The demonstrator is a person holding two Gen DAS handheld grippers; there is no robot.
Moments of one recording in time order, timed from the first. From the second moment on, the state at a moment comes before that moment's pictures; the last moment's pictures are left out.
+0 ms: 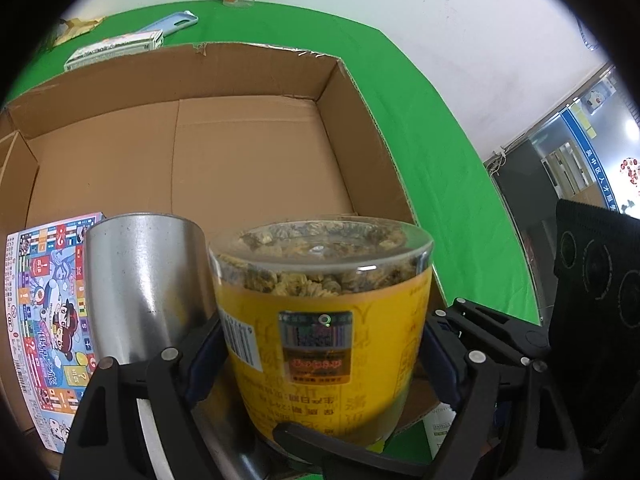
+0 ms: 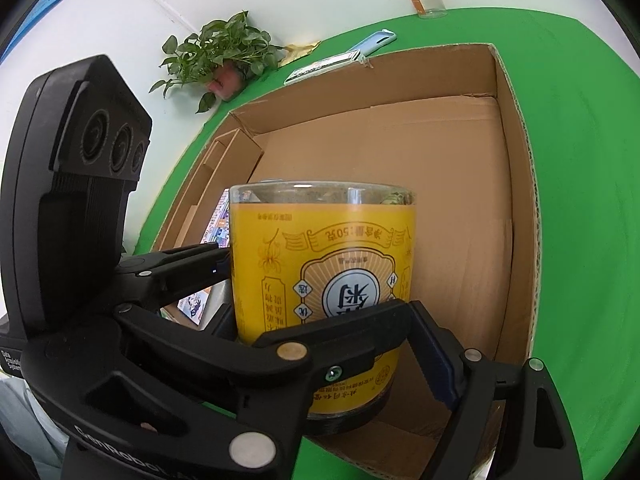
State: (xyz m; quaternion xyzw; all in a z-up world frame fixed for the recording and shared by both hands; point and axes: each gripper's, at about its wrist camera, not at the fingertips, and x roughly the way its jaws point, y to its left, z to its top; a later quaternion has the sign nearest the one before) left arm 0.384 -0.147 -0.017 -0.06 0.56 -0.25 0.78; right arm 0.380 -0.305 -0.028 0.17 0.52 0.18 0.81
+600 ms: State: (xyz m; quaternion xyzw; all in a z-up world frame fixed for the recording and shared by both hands) left arm 0.376 -0.144 -0.021 -0.05 0.56 -0.27 0.78; right arm 0.374 -0.301 -0.027 0.18 0.53 0.16 0.81
